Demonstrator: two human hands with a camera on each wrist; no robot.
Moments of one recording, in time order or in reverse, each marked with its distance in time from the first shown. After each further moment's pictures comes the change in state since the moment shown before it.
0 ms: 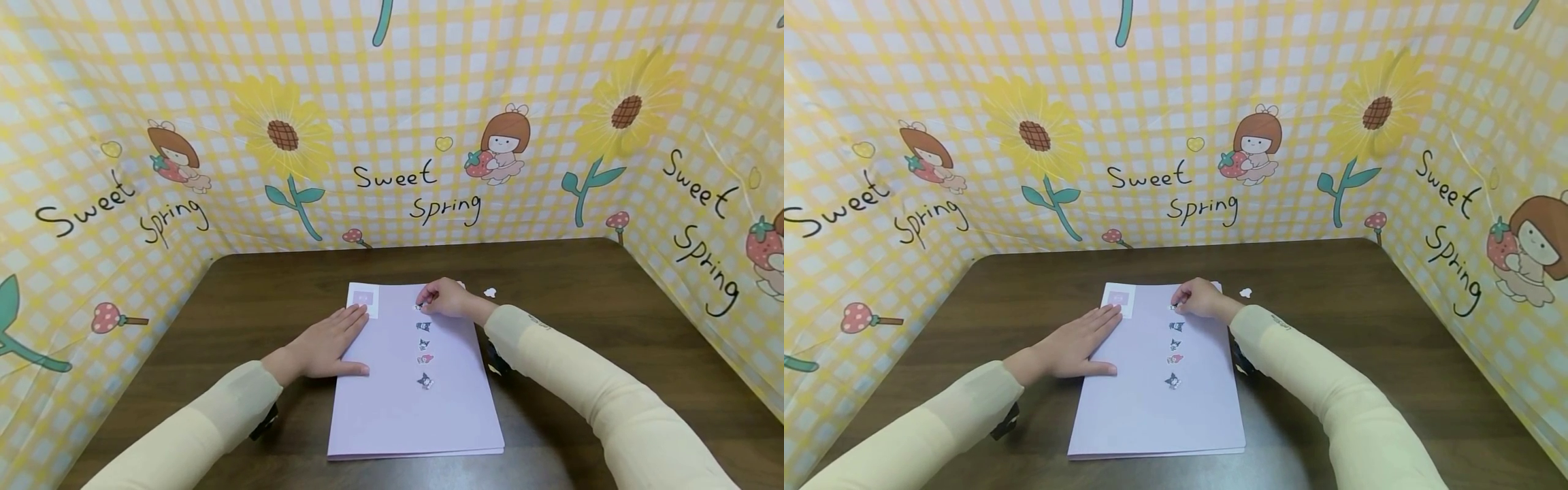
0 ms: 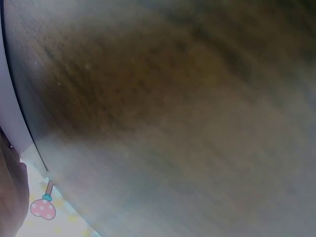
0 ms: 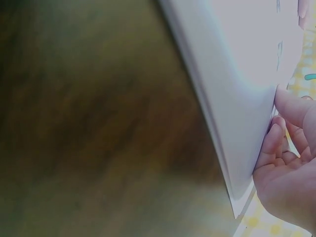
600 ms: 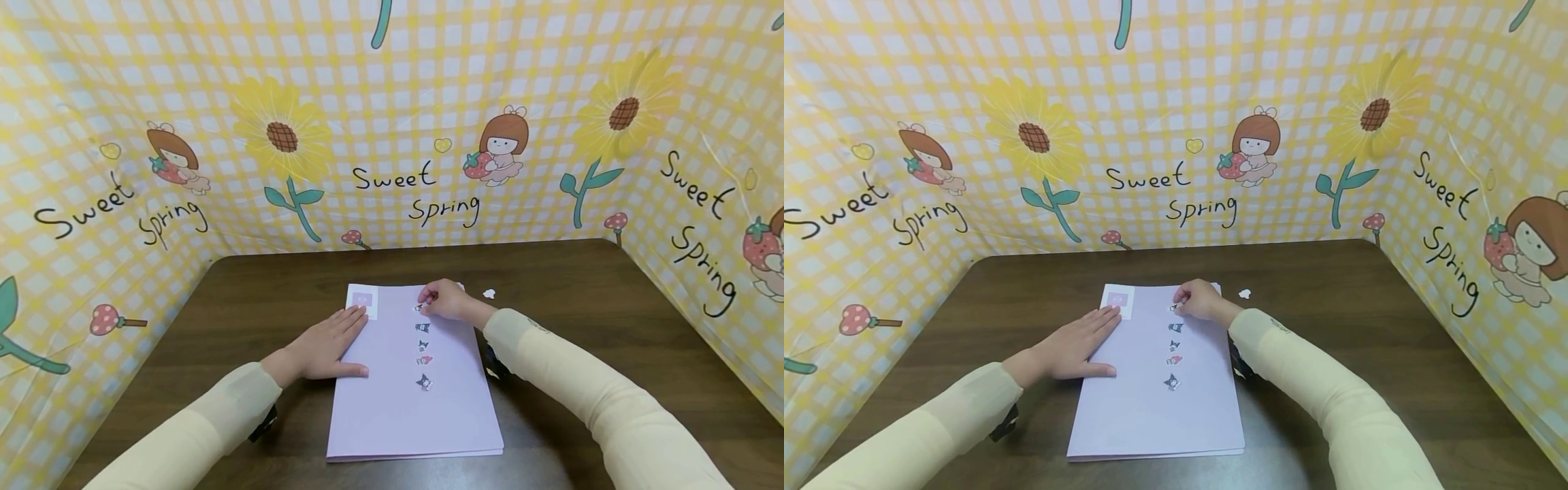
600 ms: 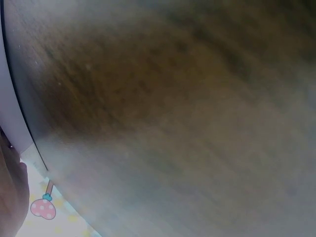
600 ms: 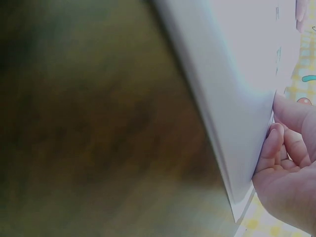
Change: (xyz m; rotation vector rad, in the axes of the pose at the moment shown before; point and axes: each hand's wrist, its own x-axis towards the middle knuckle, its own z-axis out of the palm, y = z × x) left_hand -0.001 0.002 -0.003 -0.001 0.000 0.000; right_hand -0.003 -0.002 0.002 0.011 0.059 0.039
